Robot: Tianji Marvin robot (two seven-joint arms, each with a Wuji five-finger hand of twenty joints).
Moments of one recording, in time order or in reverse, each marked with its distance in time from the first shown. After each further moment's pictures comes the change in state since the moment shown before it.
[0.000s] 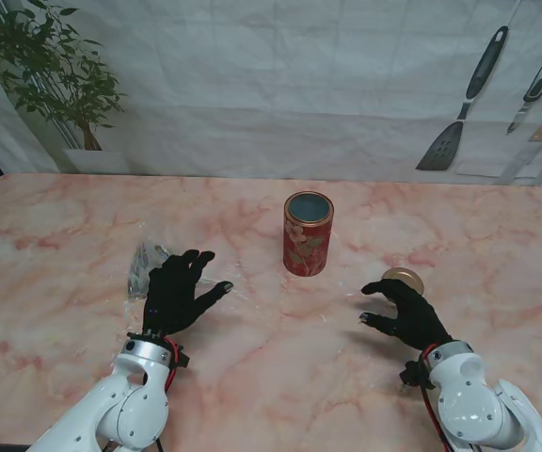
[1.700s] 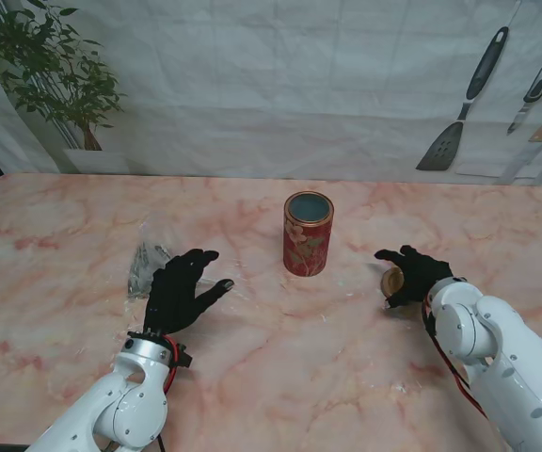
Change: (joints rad) left arm 0.006 -0.005 -0.012 -0.015 -0.064 -0.048 -0.021; right arm 0.391 0.099 -0.148 0.223 -0.435 0.177 0.348; left_hand 0.000 -0.003 0.001 0.000 0.000 -0.026 0.039 0.000 0.000 -0.013 0.002 0.000 0.034 -0.001 0.000 0.000 0.050 0.000 0.049 0.036; right_hand -0.103 -0.307 0.220 -0.034 -0.297 -0.186 -0.440 0.129 -0.147 0.093 -0.471 0.073 -0.101 0.181 0.109 0.020 0.132 0.523 0.217 -0.199
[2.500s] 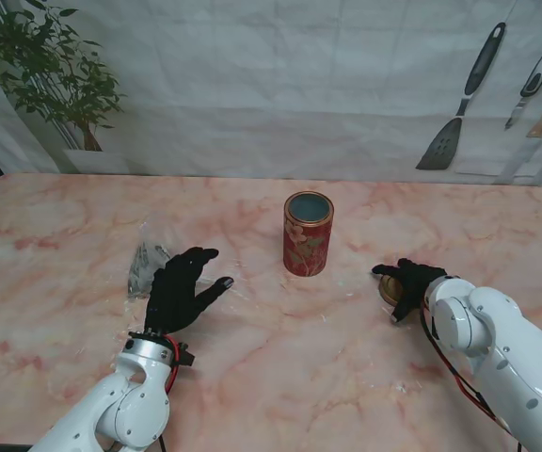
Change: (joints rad) left arm -0.006 -0.009 0.007 0.013 -0.027 -0.017 0.035; right arm 0.050 0.032 -0.055 0.009 -0.096 -0.021 0.192; left_hand 0.010 -0.011 0.002 0.000 0.000 -0.002 0.011 0.000 0.000 -0.001 0.001 0.000 0.004 0.000 0.000 0.000 0.013 0.000 0.011 0.008; right_hand 0.066 -0.009 -0.010 0.000 0.013 -0.001 -0.153 -0.079 0.000 0.008 -0.038 -0.136 -0.017 -0.003 0.015 0.002 0.029 -0.051 0.000 -0.001
